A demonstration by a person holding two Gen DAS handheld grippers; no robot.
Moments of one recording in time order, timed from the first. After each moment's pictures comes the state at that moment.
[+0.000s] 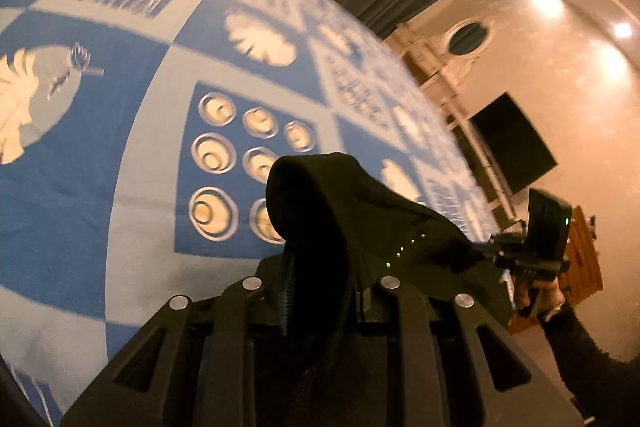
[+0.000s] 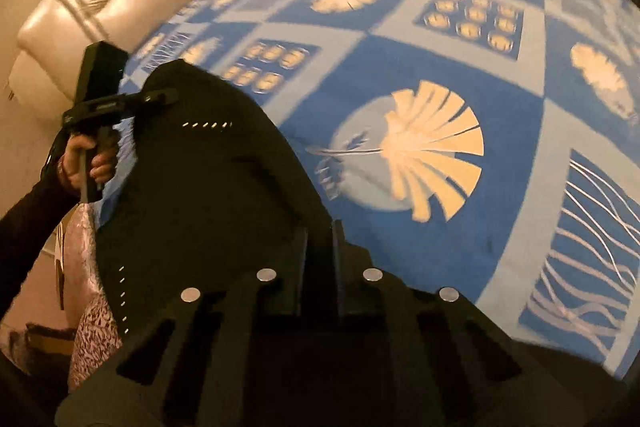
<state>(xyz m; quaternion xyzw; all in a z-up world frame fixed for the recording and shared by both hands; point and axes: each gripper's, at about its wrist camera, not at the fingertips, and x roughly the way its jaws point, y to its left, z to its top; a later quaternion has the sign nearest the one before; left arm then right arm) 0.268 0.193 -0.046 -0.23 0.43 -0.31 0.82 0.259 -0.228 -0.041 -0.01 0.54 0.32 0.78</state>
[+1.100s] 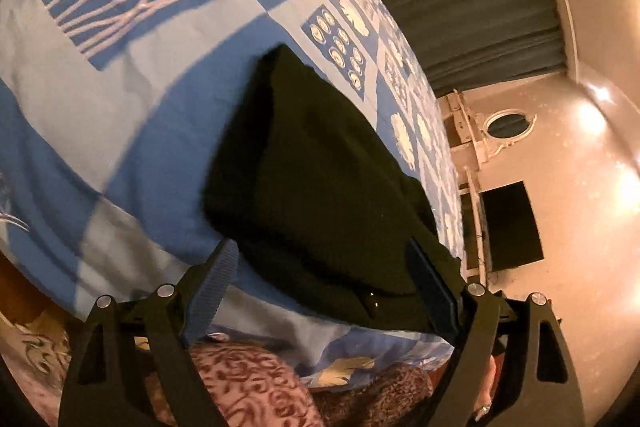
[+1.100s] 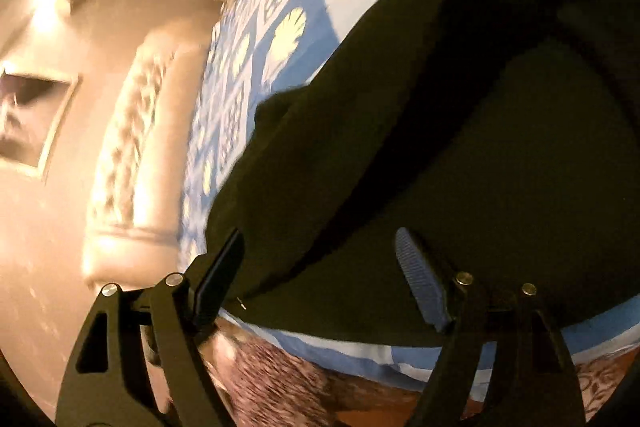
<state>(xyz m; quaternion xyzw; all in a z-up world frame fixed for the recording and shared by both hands) 0.029 0.199 -0.073 -0.41 0.45 -0.15 0.78 0.056 -0.355 -0.100 0.46 0.50 0.14 0.72</state>
